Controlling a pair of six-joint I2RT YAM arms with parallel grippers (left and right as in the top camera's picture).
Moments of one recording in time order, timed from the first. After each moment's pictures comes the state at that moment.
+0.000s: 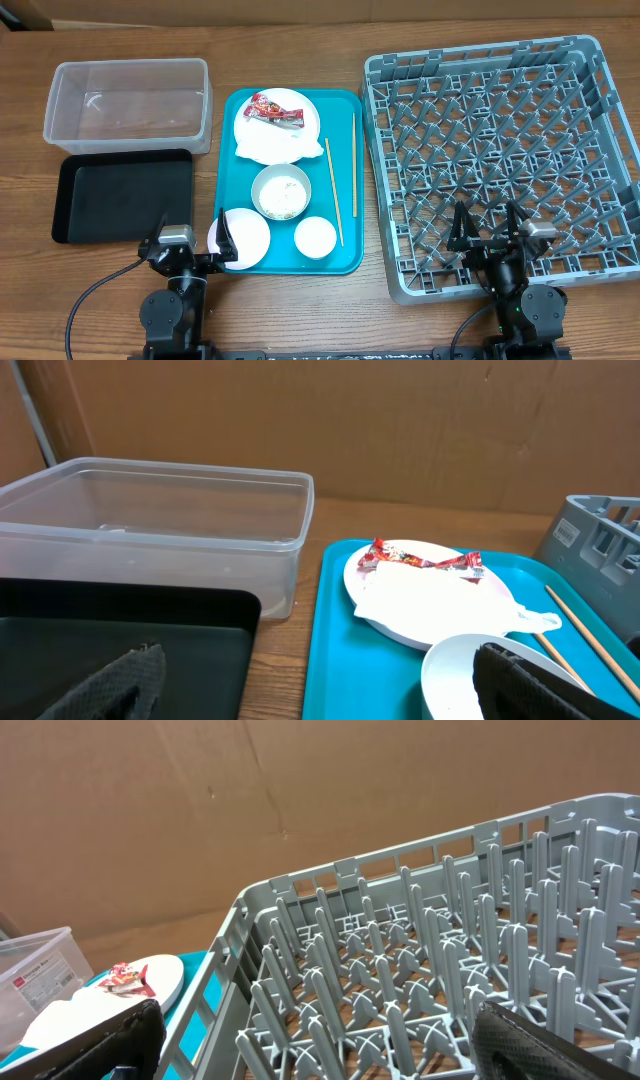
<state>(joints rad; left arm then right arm) 0.05 0.02 0.01 -0.08 0.01 -0.09 0.10 0.01 0.02 -0.03 -0.01 0.28</state>
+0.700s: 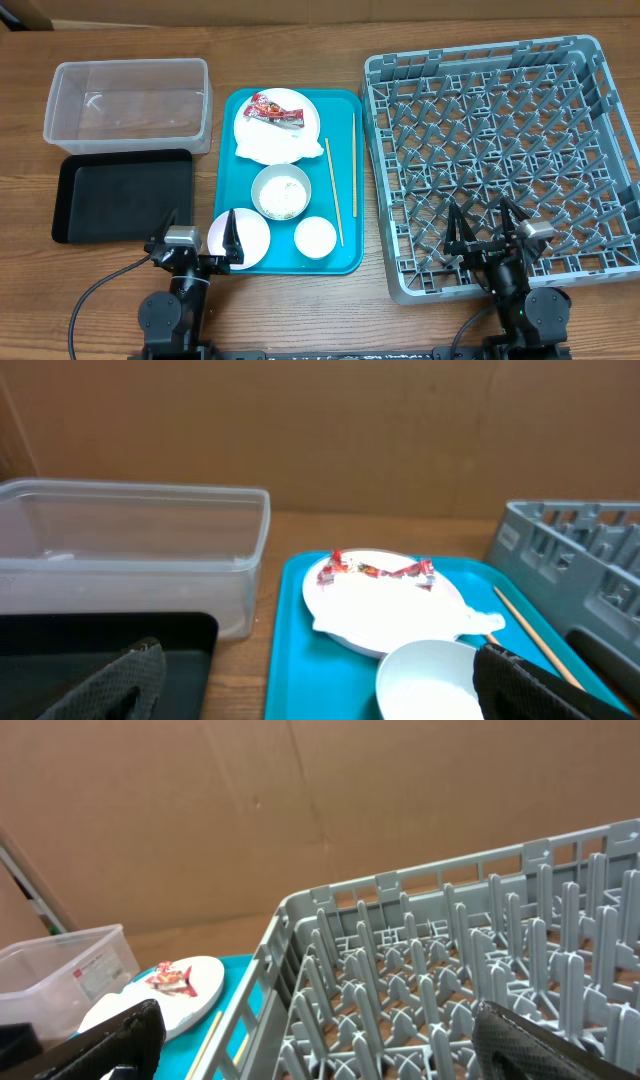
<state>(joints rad) 0.05 0.02 0.02 -0.06 0.12 -0.09 0.10 0.02 0.04 0.00 -0.11 0.28</state>
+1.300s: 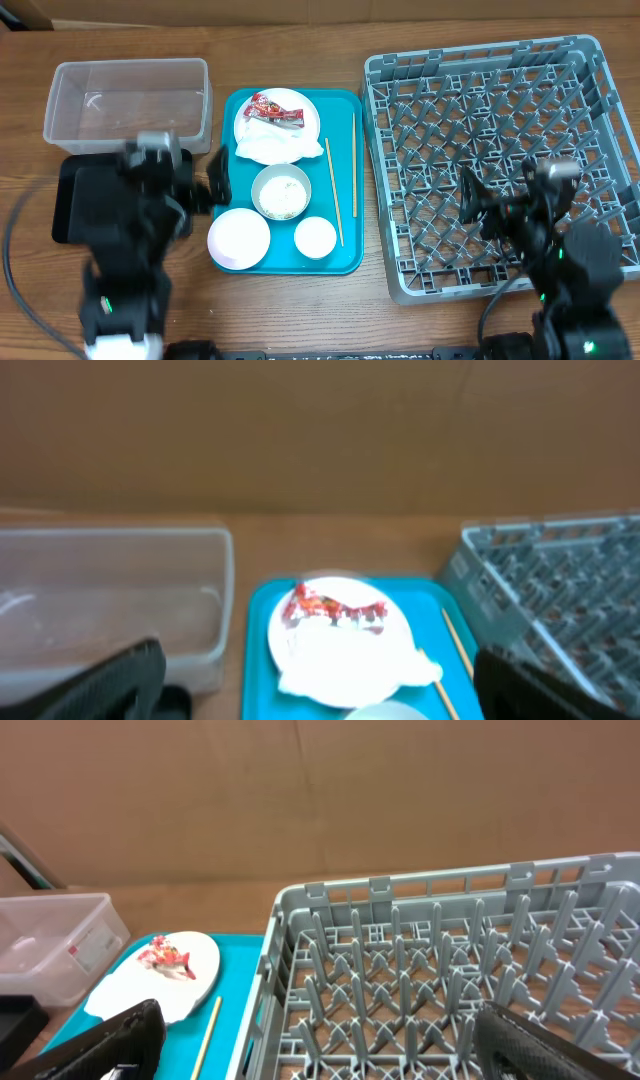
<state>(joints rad) 0.05 0.81 0.84 -0.36 0.23 -0.08 0.10 0.57 0.70 -0.38 -0.12 0.16</state>
